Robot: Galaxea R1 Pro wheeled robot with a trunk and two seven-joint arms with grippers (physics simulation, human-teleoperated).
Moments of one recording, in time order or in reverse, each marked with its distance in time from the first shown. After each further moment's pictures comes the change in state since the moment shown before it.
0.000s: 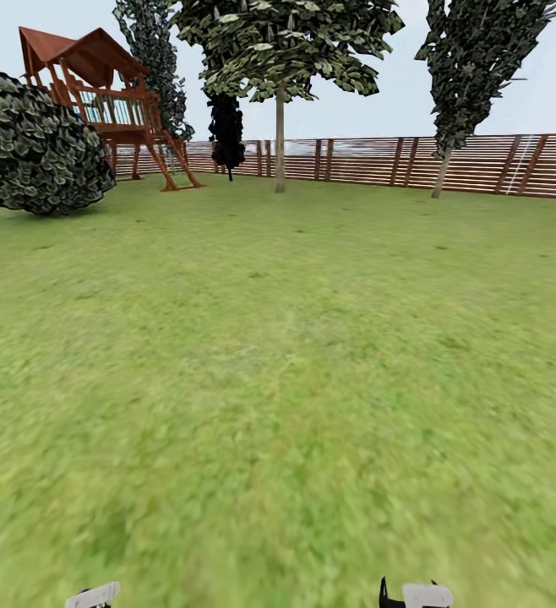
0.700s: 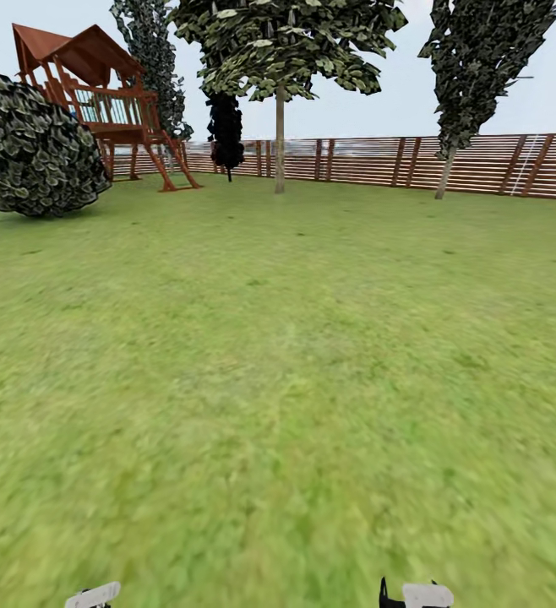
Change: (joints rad) left arm 0.000 0.000 0.000 0.000 -0.001 0.000 0.000; right arm 0.000 0.000 0.000 0.000 0.000 0.000 0.000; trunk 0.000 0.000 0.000
